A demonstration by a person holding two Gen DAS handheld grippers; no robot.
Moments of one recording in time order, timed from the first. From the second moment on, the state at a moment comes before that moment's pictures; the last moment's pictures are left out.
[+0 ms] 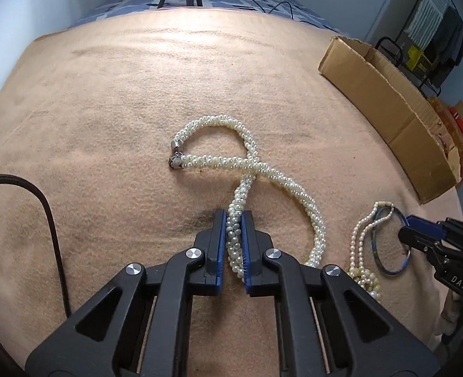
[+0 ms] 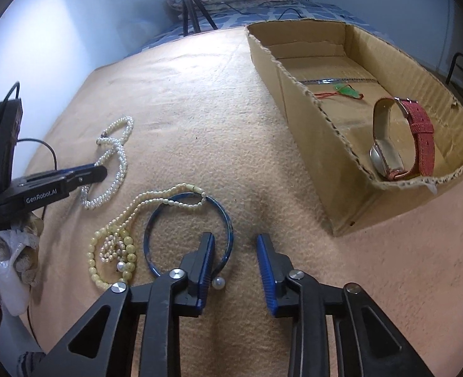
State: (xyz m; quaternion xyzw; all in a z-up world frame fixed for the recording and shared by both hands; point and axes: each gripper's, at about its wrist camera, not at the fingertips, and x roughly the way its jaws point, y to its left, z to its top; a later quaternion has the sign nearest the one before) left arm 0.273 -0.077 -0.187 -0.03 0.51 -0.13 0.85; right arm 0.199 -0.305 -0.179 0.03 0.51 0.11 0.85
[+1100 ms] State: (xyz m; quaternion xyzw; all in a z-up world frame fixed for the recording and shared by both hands) left arm 0.227 -0.018 -0.101 -0.14 0.44 -0.16 0.87; right arm 0.158 -0.300 -0.110 0.02 0.44 0.14 0.89
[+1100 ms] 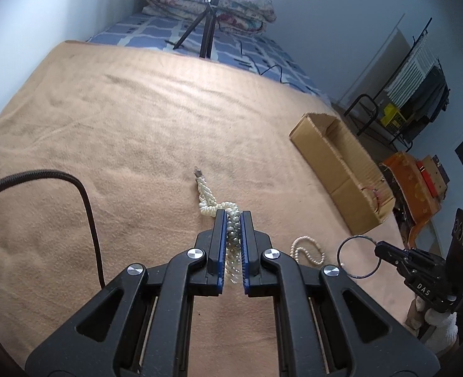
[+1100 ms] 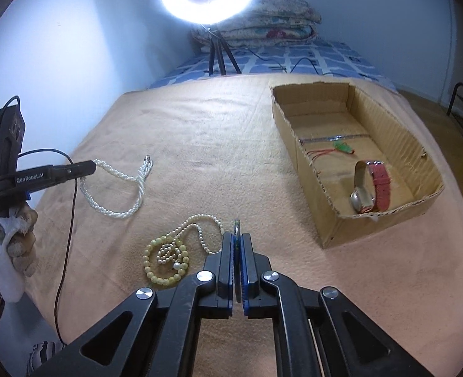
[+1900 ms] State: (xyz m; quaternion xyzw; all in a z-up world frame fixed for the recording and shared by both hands) left arm 0.249 -0.044 -0.005 -0.11 0.36 -0.20 0.90; right arm 0.122 -0.328 -0.062 0.03 0.39 0.14 0.91
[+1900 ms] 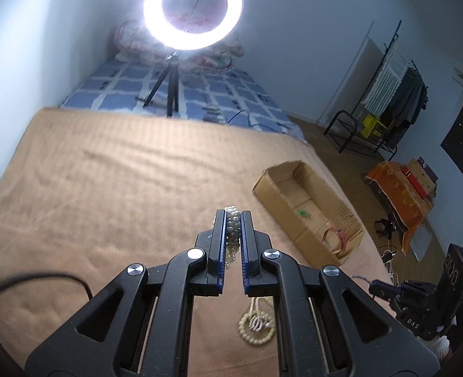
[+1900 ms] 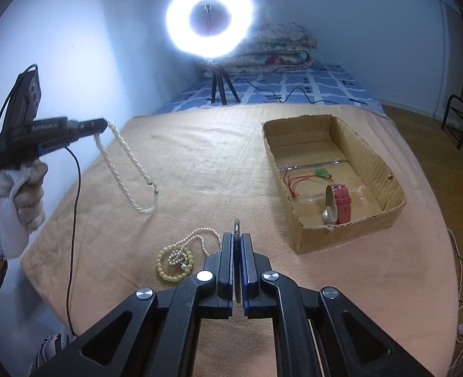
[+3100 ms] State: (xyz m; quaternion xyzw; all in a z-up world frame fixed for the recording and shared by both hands) left arm 0.366 -0.235 0.037 -0.09 0.34 -0.29 0.89; right arm 0.168 -0.427 -0.030 0.03 0.34 0.06 0.94
